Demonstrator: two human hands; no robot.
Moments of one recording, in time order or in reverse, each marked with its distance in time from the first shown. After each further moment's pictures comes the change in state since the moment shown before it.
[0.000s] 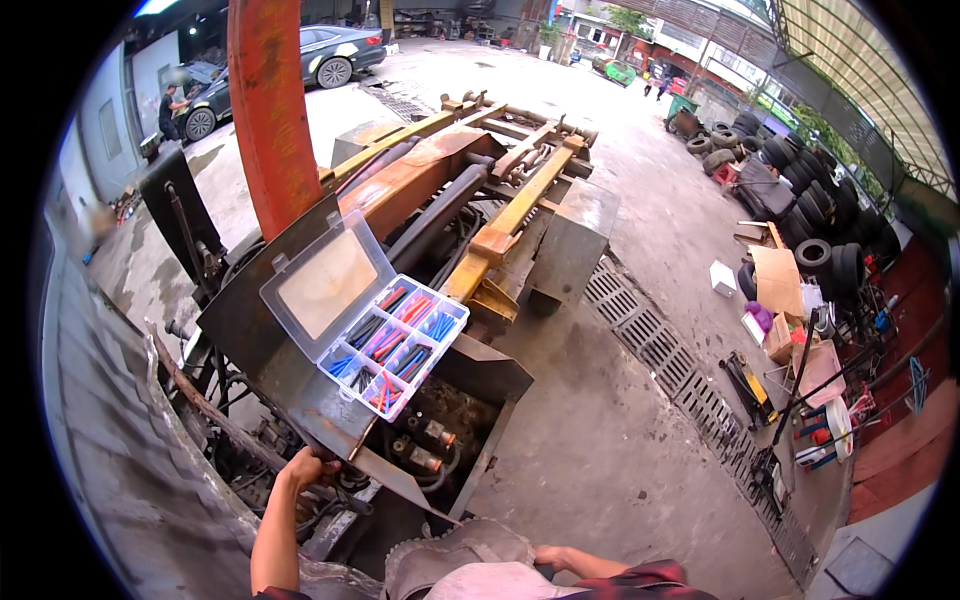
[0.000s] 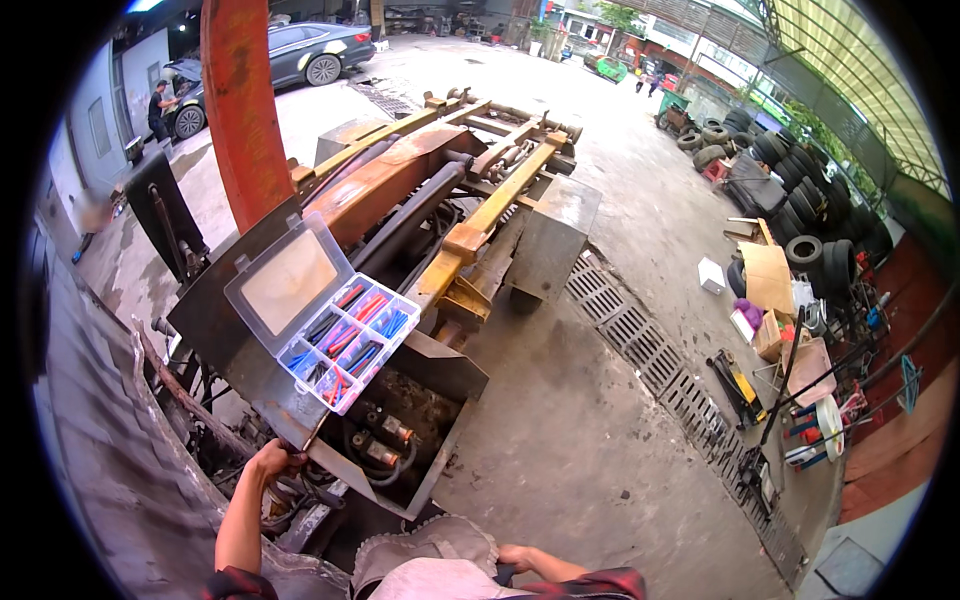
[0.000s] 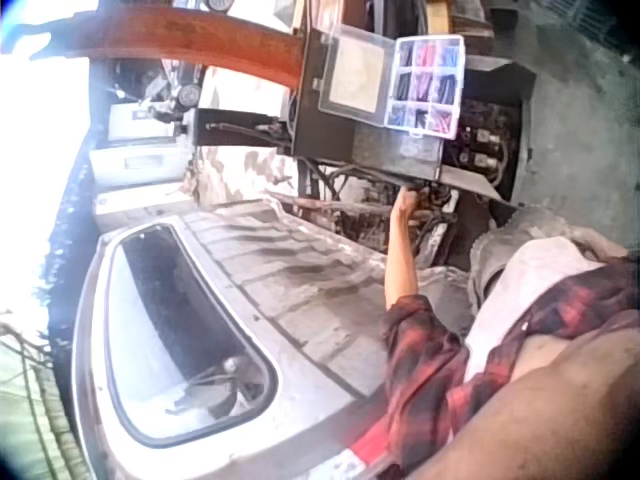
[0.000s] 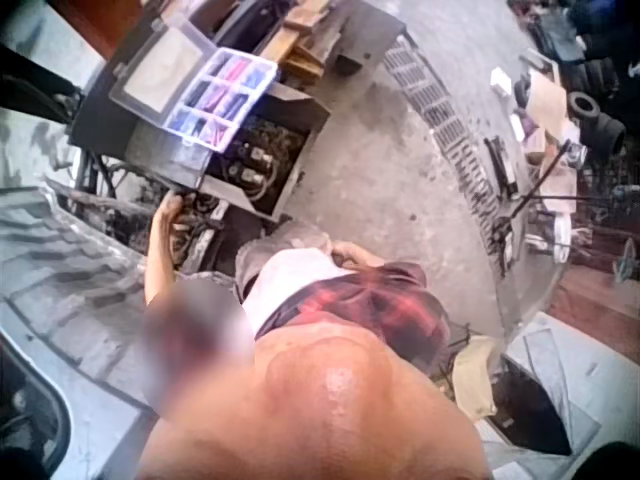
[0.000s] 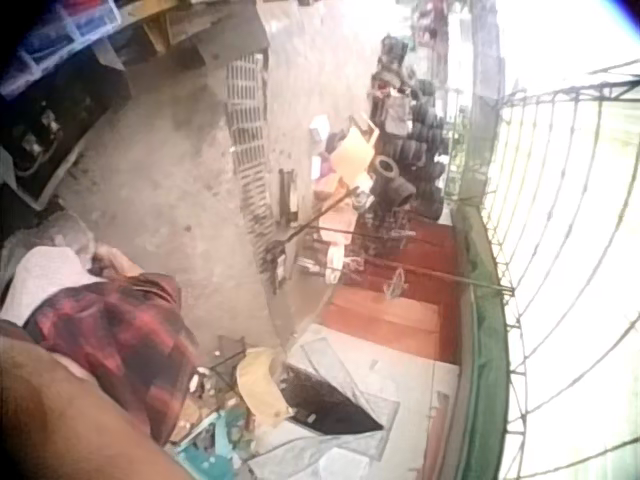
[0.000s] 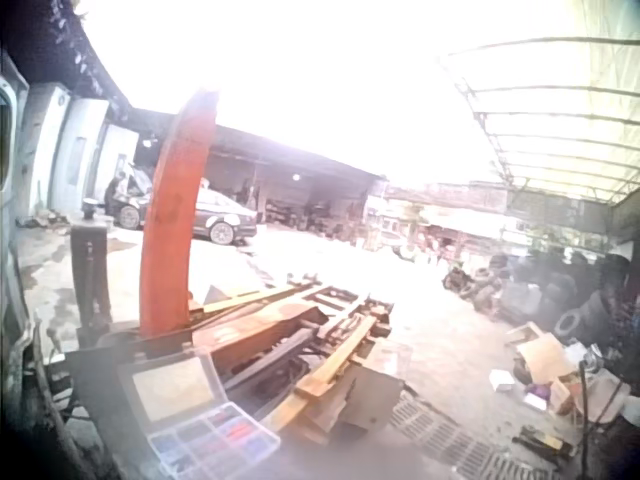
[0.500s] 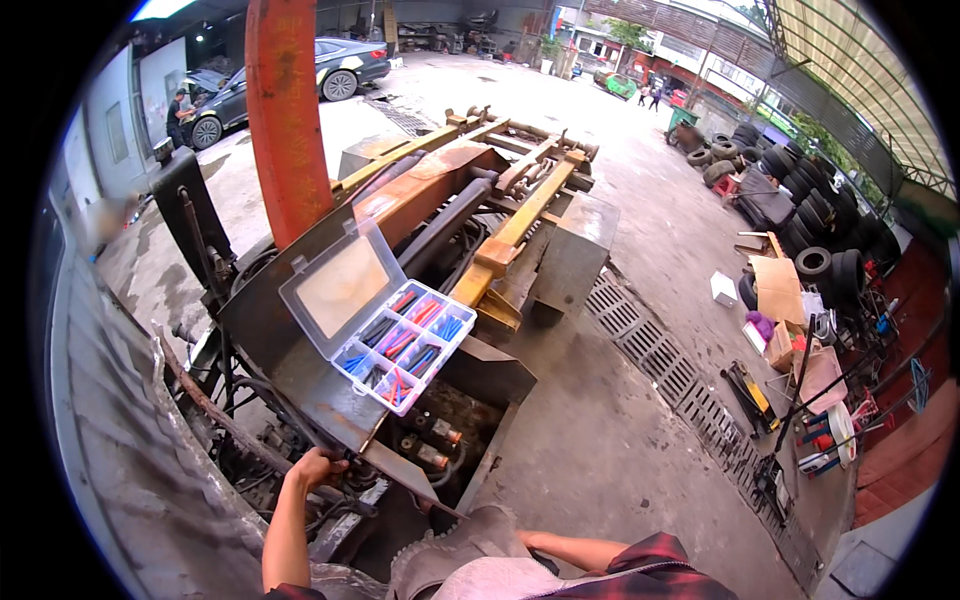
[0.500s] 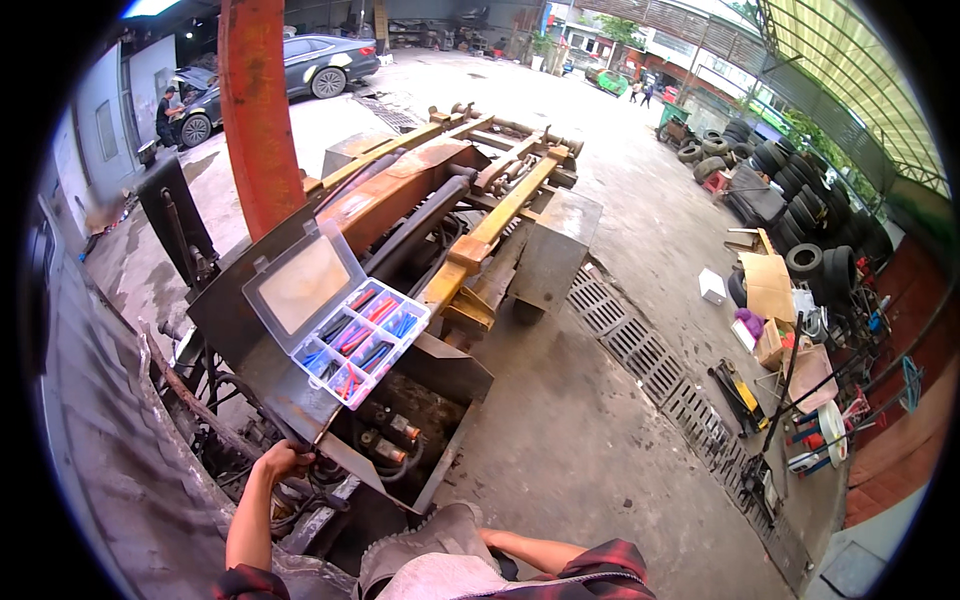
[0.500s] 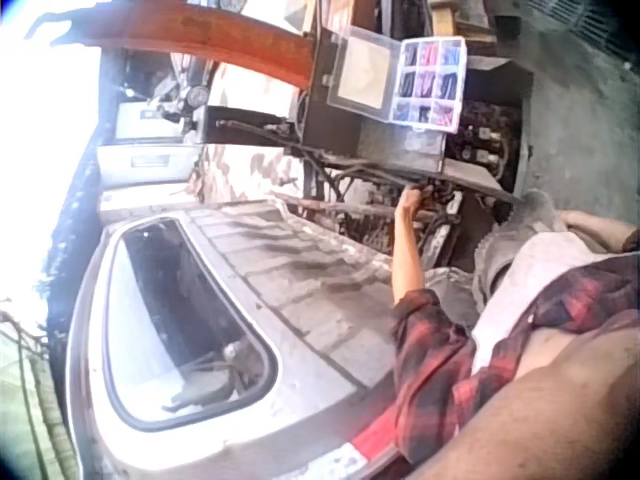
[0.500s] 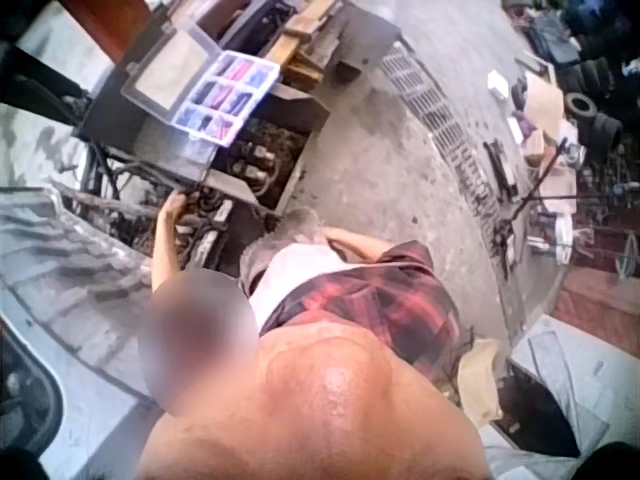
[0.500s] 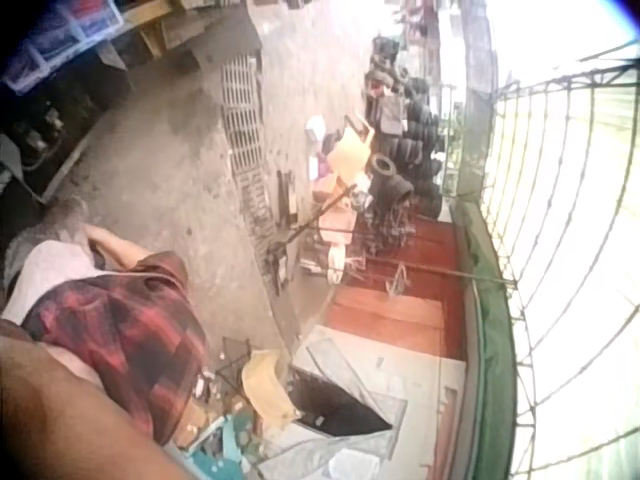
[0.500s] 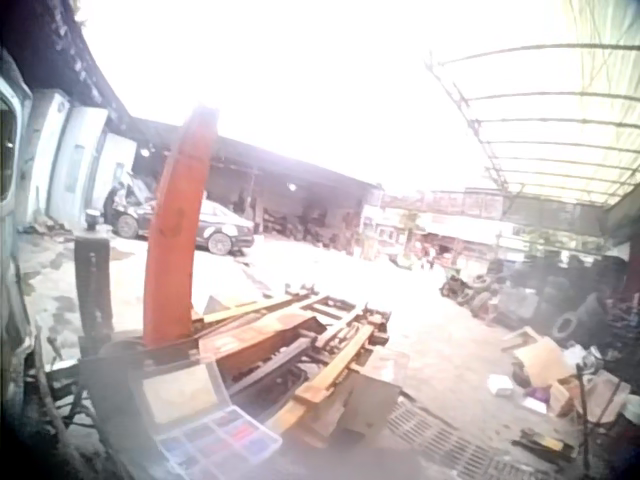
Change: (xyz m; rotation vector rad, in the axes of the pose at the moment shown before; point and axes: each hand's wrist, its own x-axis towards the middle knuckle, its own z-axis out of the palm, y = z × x) left_hand 0.000 -0.002 0.000 -0.025 0.005 -0.048; right_hand -0.019 -0.091 0.057 -1.080 0.050 -0.610
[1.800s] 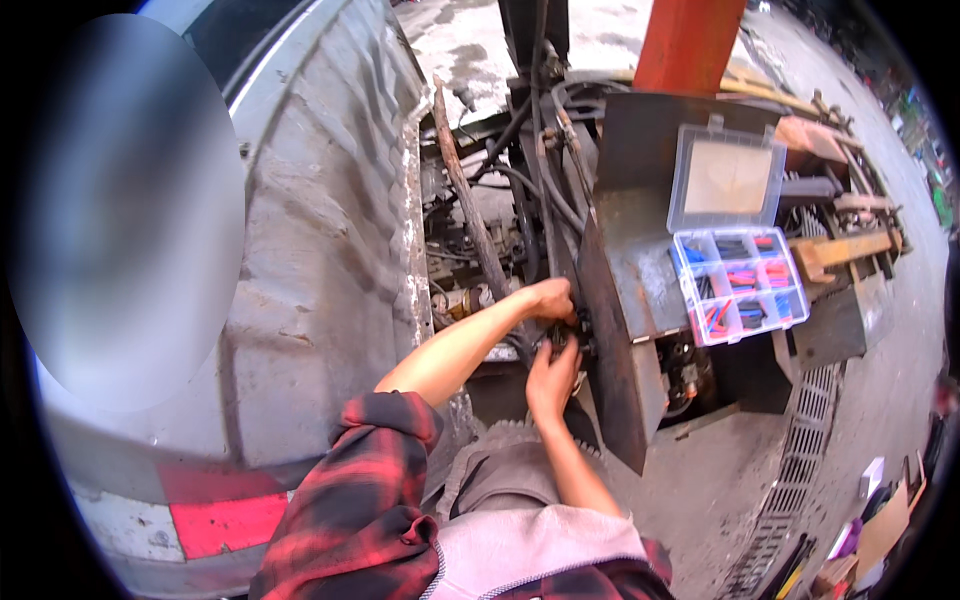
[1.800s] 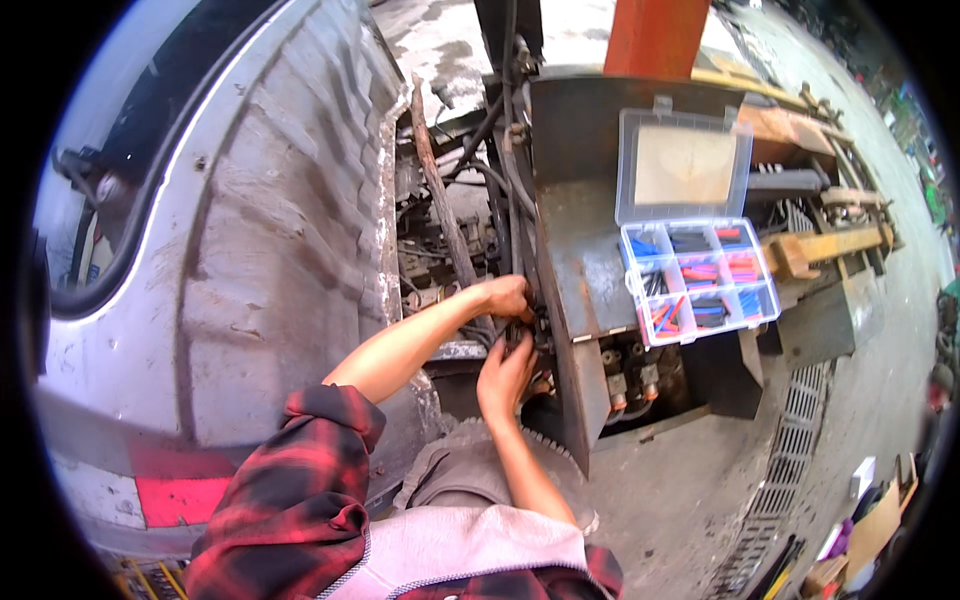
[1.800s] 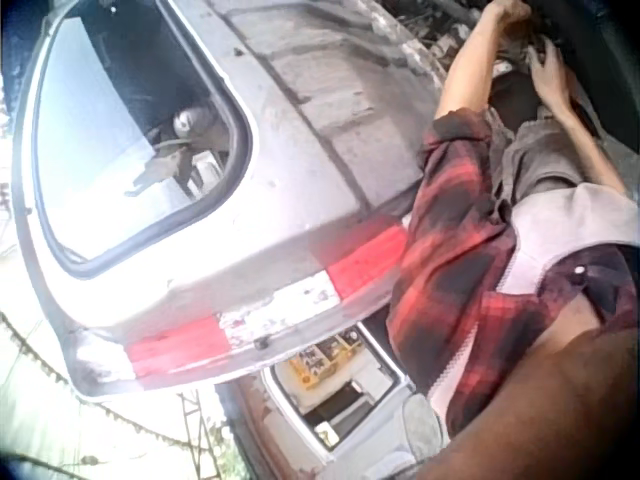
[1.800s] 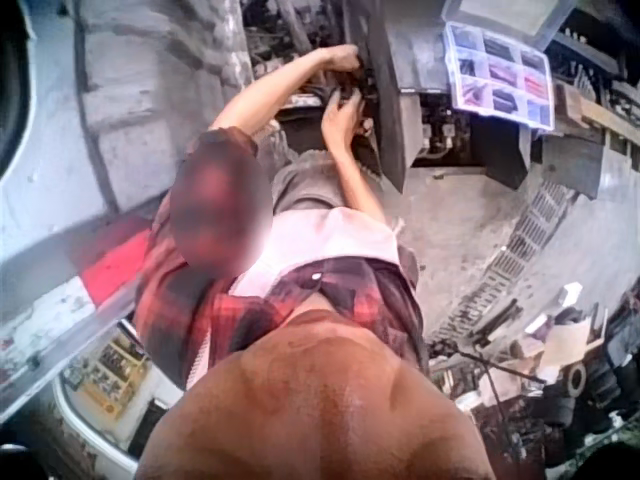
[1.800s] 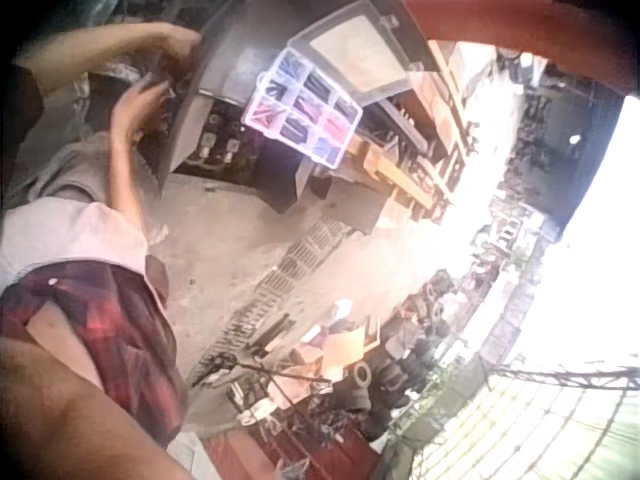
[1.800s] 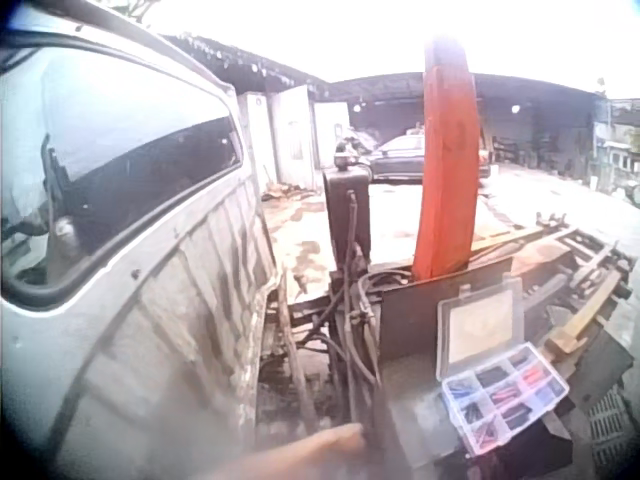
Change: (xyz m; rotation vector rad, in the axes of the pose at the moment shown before) left_hand -0.006 0.025 0.016 0.423 0.209 0.146; right_hand 0.160 -0.297 0.075 0.063 0.752 -0.265
